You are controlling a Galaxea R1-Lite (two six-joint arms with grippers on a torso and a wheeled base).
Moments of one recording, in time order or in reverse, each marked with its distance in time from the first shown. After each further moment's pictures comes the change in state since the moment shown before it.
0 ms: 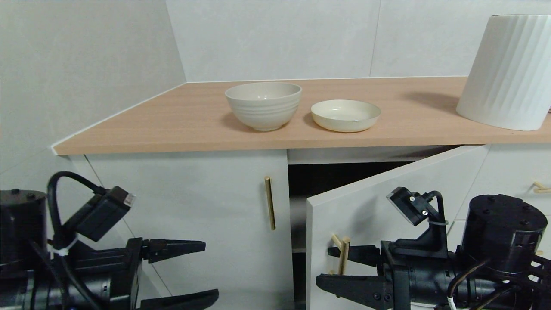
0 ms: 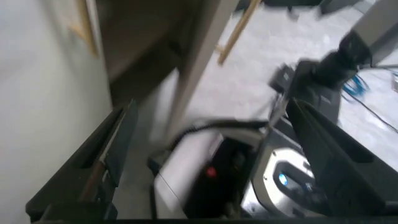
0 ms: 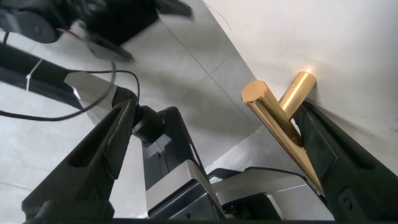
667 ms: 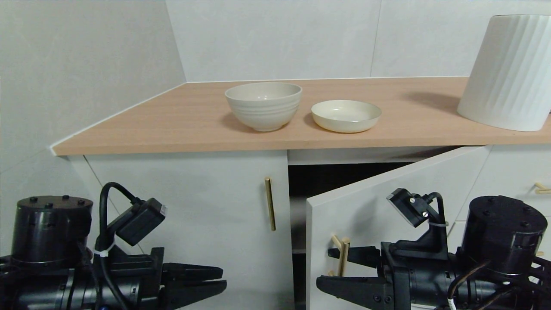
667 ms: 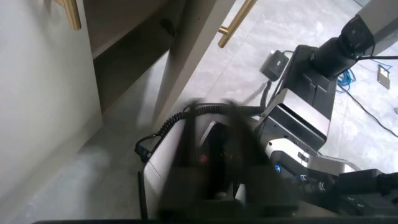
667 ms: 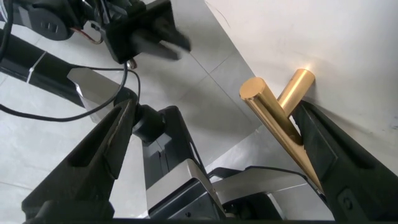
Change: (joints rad) left arm -0.034 0.104 0.007 -0.004 0.002 -0.003; right arm 0.000 0.002 0.007 0.000 0.000 0.000
